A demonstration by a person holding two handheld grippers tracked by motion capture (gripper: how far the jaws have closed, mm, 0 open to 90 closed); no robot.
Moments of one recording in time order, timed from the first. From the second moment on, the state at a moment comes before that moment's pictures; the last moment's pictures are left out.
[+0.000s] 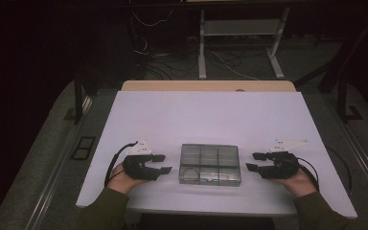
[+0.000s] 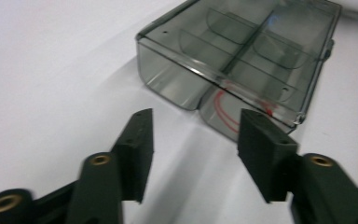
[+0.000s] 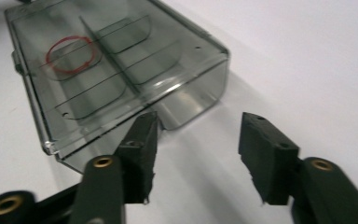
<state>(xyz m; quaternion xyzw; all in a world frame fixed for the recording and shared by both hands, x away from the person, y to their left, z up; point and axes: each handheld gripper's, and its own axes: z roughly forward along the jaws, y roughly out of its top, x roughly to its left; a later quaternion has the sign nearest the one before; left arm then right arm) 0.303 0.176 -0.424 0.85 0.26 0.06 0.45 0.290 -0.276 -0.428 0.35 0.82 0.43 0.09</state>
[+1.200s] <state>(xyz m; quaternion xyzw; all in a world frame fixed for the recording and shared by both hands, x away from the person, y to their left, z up) 0.302 0.198 -0.435 0.84 0.29 0.10 0.44 0.274 -0.300 -0.444 0.40 0.79 0.44 0.15</state>
